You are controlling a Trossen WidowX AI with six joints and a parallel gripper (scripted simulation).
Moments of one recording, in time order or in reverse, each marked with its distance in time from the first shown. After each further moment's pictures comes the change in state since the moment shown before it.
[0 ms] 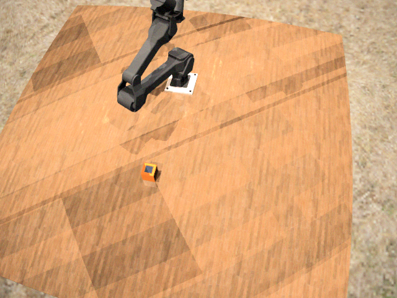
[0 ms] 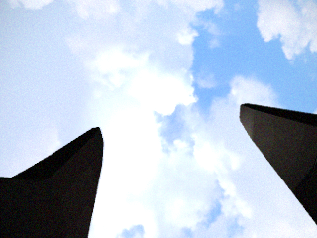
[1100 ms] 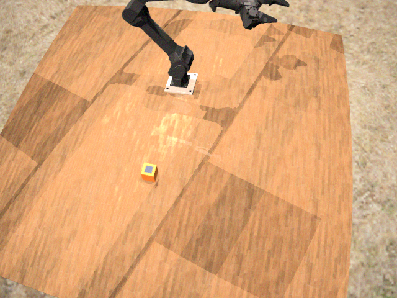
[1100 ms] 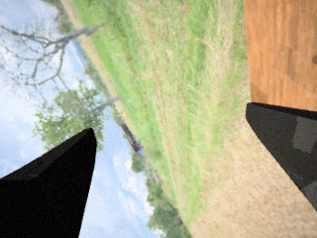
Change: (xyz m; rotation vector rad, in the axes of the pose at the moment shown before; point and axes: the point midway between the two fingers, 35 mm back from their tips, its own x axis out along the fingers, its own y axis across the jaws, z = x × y) arm -0.150 0.287 0.087 -0.923 -1.650 0.544
